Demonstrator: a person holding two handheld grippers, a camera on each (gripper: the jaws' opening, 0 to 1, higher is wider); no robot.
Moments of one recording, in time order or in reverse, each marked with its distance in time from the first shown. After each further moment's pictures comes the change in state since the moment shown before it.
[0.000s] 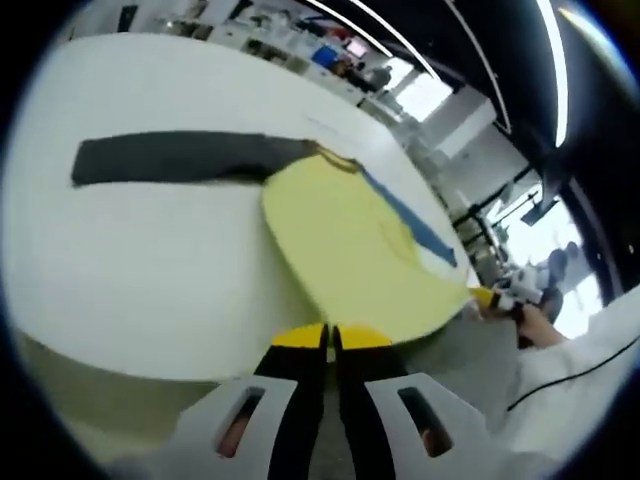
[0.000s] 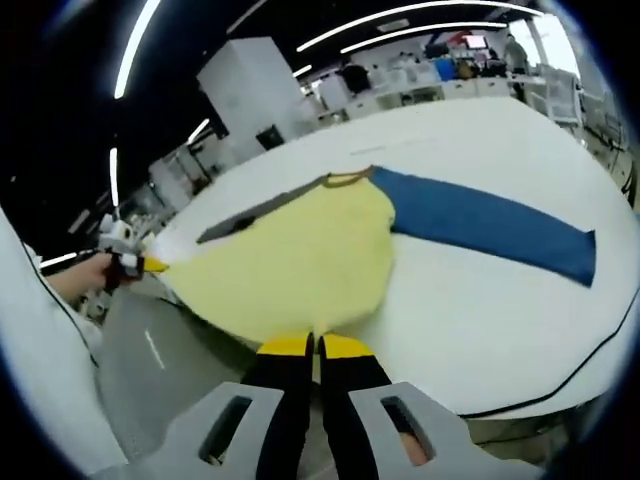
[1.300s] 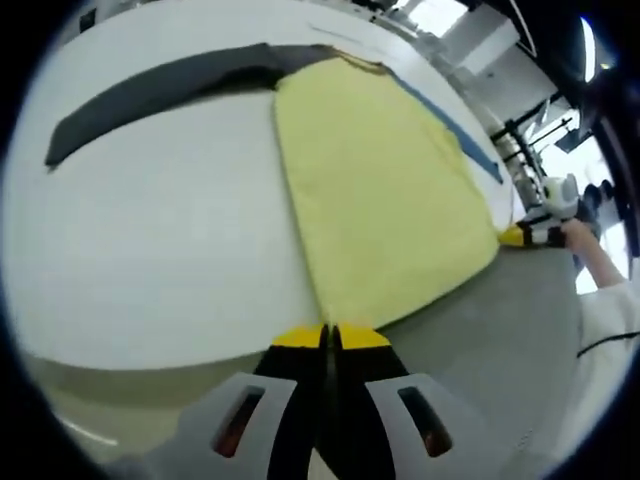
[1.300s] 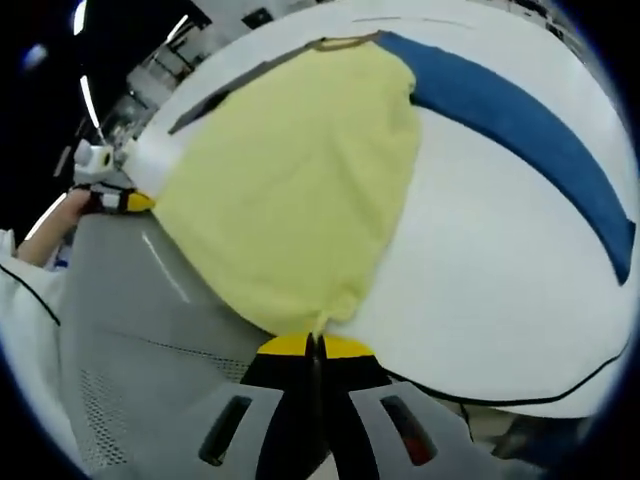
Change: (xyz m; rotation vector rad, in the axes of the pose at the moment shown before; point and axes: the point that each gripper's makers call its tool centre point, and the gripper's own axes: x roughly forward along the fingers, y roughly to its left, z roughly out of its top) left arm 0.032 0.042 -0.057 0.117 0.338 0.151; right arm 0.034 -0.009 -0.071 -0.027 0.569 -0.003
